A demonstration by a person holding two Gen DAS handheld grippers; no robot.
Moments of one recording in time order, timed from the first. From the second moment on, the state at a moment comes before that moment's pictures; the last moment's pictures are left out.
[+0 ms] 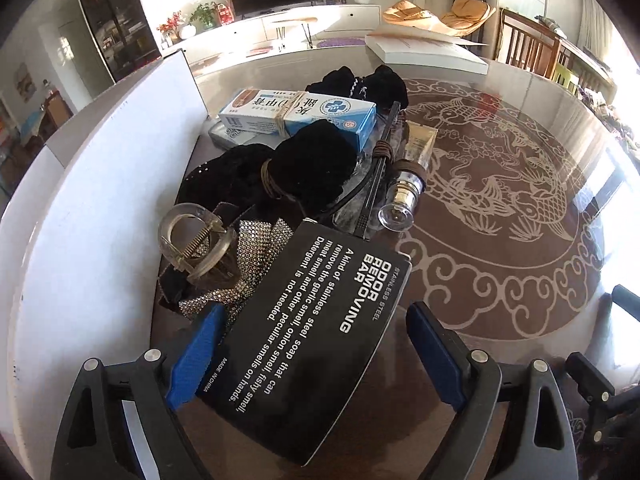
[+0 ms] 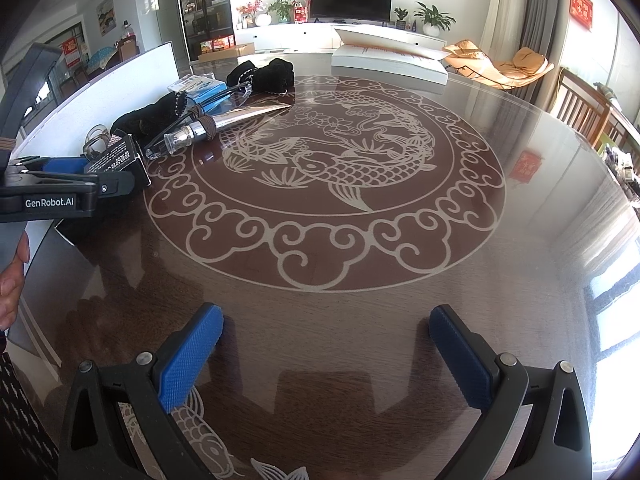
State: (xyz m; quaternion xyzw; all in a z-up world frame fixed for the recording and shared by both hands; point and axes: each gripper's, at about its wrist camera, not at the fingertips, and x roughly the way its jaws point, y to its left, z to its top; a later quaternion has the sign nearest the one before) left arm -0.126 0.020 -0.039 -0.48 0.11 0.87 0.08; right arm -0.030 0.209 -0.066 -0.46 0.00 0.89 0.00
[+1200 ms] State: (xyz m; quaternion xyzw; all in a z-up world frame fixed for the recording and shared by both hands) left arm -0.054 0.001 -0.052 -0.48 0.02 0.88 0.03; right arm -0.209 0.194 -0.033 -0.50 0.11 0.86 -0.04
